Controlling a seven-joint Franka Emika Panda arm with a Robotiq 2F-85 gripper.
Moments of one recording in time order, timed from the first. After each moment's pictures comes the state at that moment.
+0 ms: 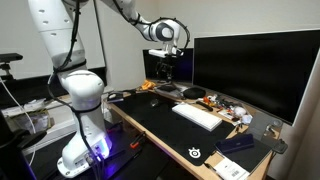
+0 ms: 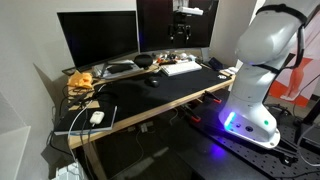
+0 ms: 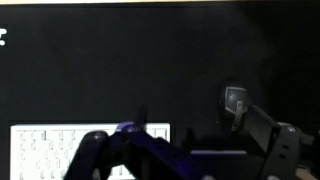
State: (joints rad) arm -0.12 -0.14 -0.16 -2.25 0.07 1.93 -0.06
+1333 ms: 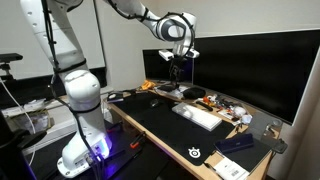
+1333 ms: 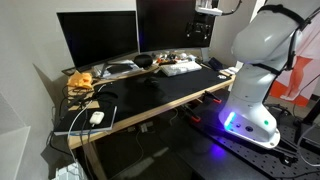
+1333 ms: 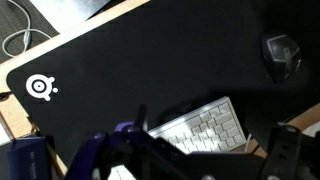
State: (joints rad) arm -0.27 -0.21 -0.29 -2.32 0.10 1.99 0.07
